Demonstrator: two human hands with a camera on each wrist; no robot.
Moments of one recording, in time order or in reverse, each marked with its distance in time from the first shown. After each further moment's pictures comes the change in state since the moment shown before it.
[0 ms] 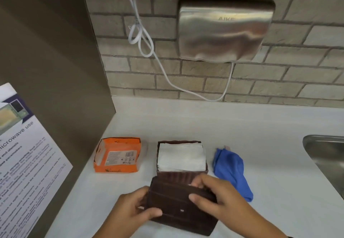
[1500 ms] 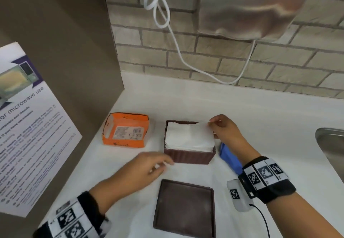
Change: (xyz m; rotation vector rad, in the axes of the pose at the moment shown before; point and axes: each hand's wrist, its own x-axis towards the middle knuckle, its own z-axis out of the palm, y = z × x) left_hand 0.037 -0.024 -0.011 0.349 -0.025 0.298; right_hand 0.120 0.075 -0.026 0.227 0.400 0.386
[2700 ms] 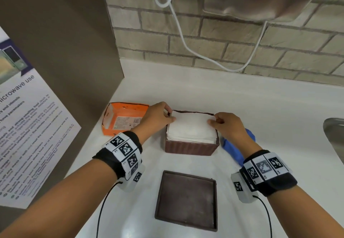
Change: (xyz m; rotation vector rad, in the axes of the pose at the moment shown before) left_hand 0.122 -0.024 -0.017 -0.120 0.261 -0.410; right_hand 0.006 0.009 0.003 -0.503 -0.030 -0.071
